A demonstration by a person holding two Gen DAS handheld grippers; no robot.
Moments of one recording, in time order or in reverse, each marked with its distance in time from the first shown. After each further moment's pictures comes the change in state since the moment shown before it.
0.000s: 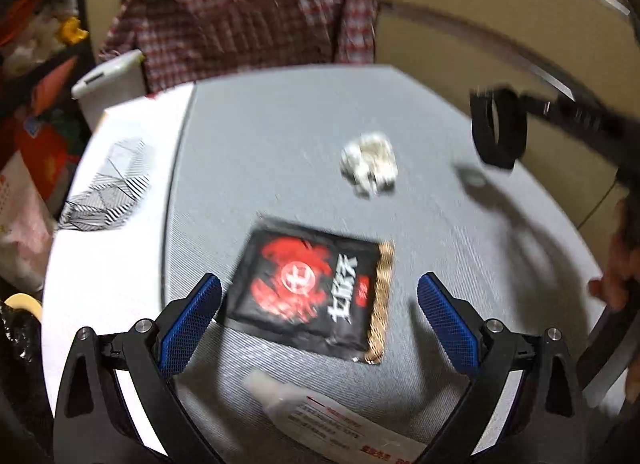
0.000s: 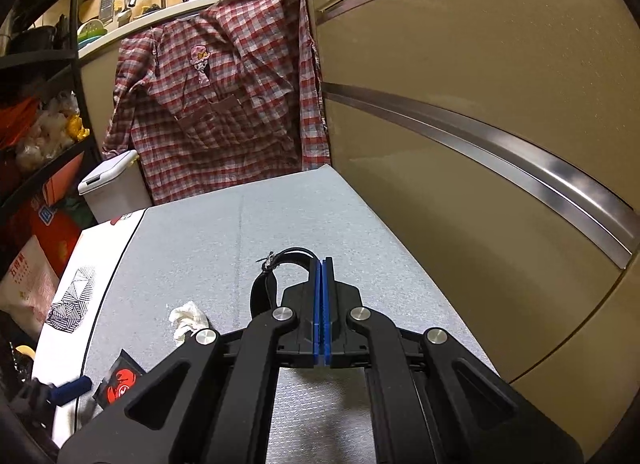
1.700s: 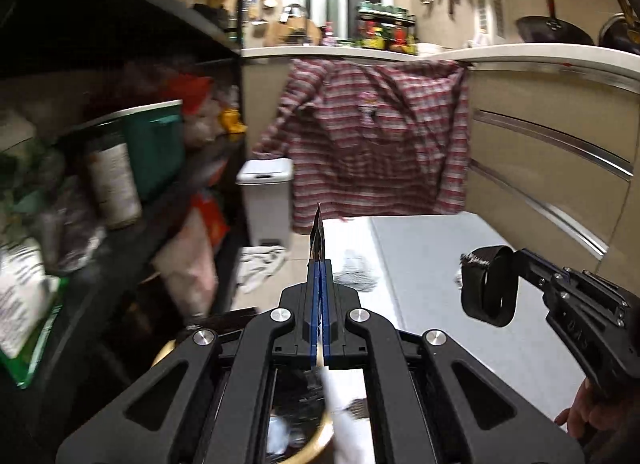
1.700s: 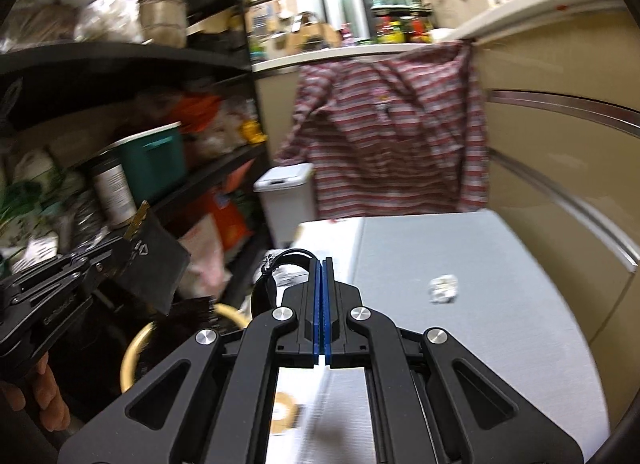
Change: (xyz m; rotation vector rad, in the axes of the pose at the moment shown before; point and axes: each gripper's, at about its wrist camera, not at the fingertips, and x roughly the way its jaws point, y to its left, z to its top) left arm -0.290 0.125 -0.055 -0.151 -0.445 0.306; right arm -0.219 0.167 -0.040 -0.190 -0.102 0.457
